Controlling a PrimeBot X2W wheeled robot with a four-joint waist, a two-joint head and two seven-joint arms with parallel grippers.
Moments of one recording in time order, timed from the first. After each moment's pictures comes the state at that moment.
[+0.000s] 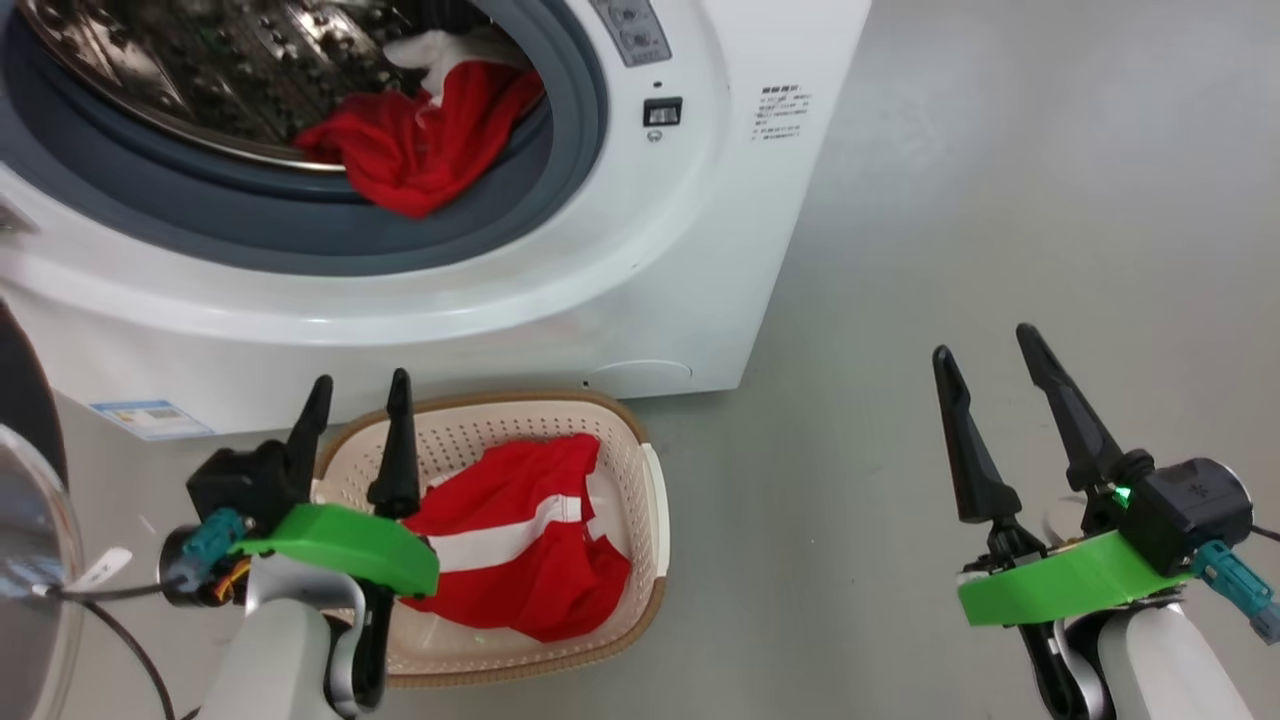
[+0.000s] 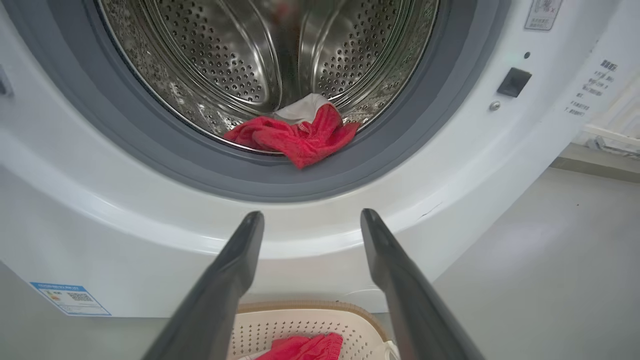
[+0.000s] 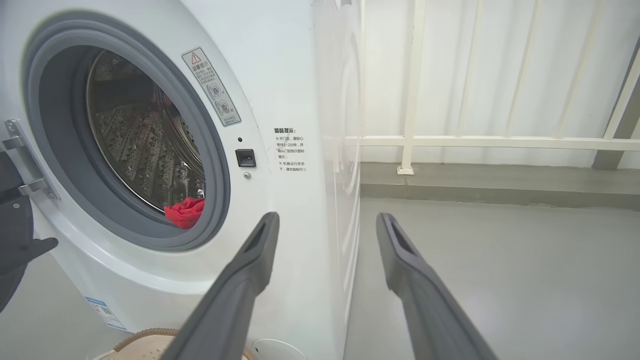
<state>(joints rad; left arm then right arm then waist) -0.45 0.03 -0.09 0.56 -0.34 -0.02 -0.25 -0.15 -0.05 0.04 0.07 0.24 0.12 -0.26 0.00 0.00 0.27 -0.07</state>
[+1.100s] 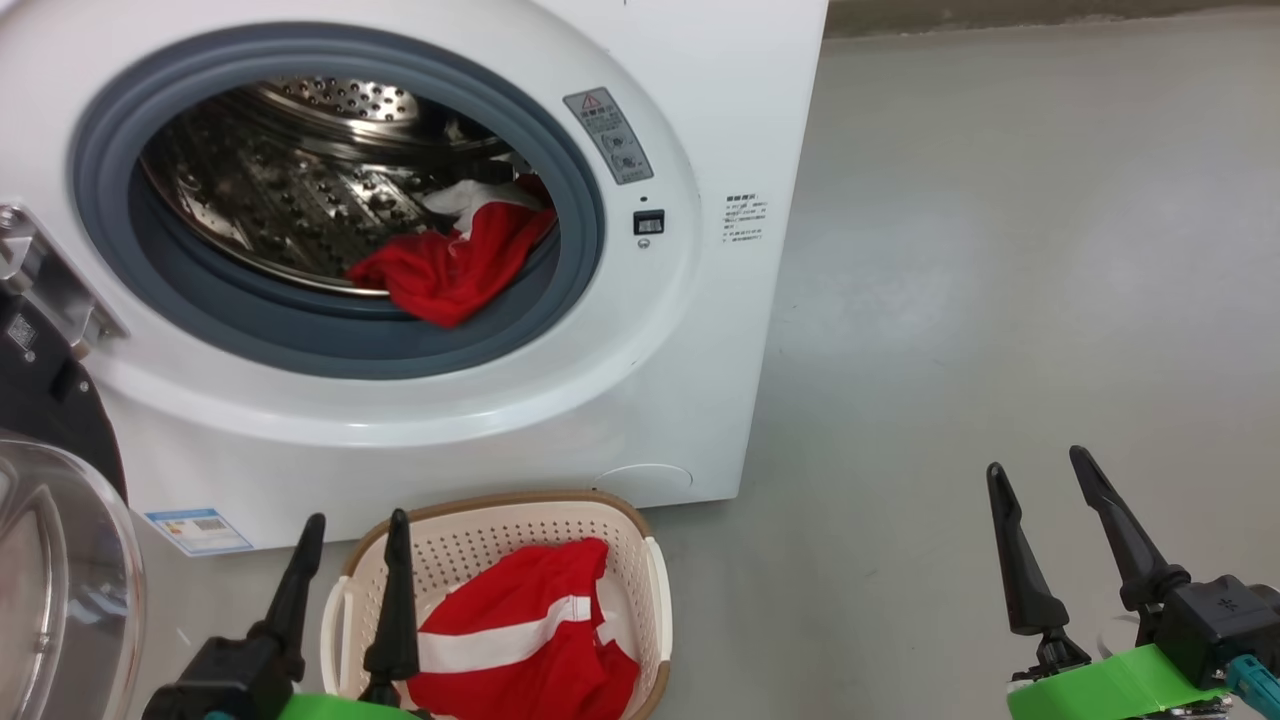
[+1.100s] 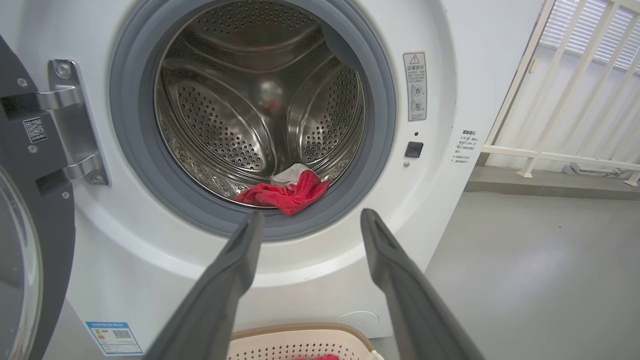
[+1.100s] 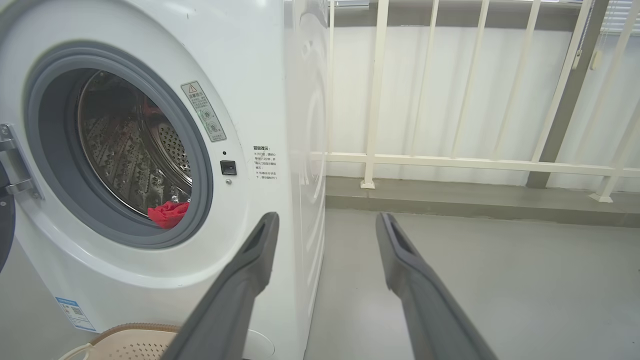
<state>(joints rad) -0.06 0.04 -0.06 0.16 -0.25 0.01 -0.25 0.06 -0.04 -0.05 0.02 0.17 0.12 -0.26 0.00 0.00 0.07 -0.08</state>
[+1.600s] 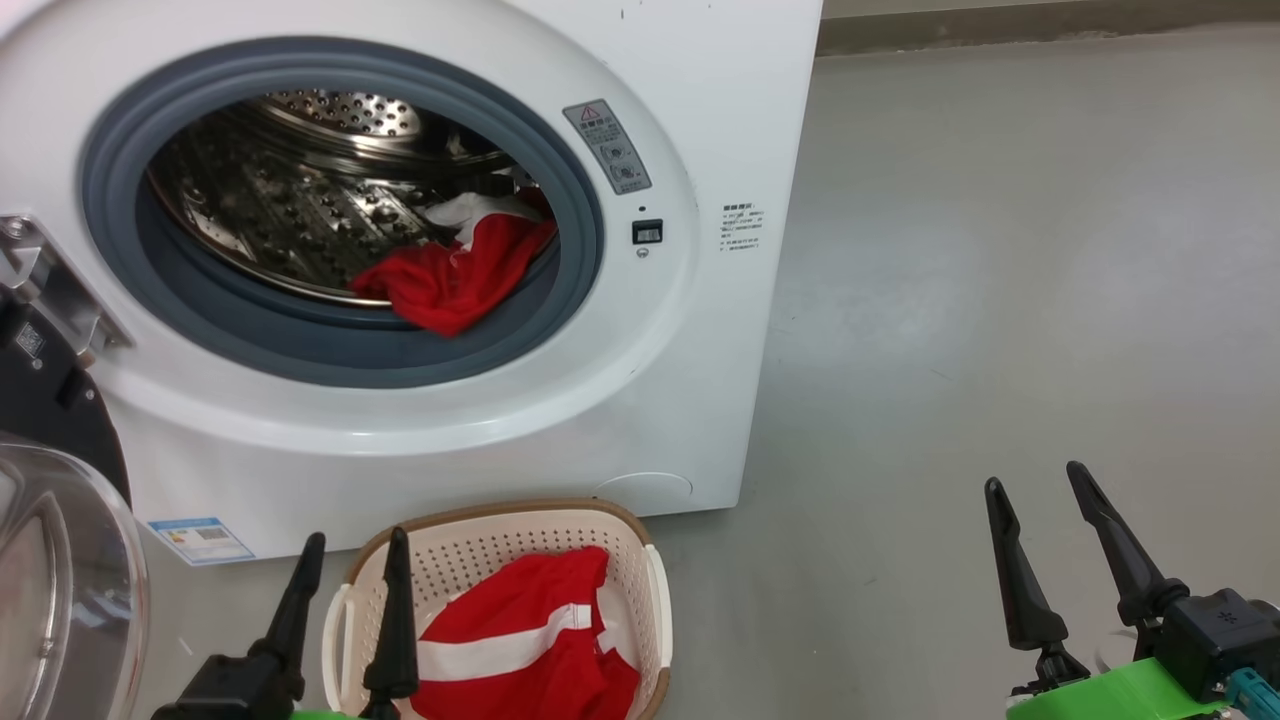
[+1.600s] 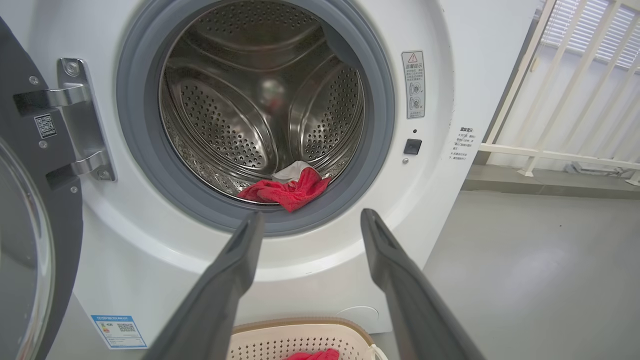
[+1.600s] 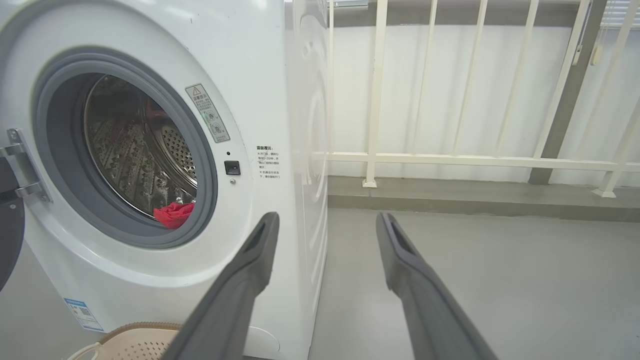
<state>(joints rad) -0.02 0.04 -0.06 0.15 -0.25 0.02 -0.25 0.09 -0.04 -0.05 0.02 0.18 0.12 -0.26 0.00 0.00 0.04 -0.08</state>
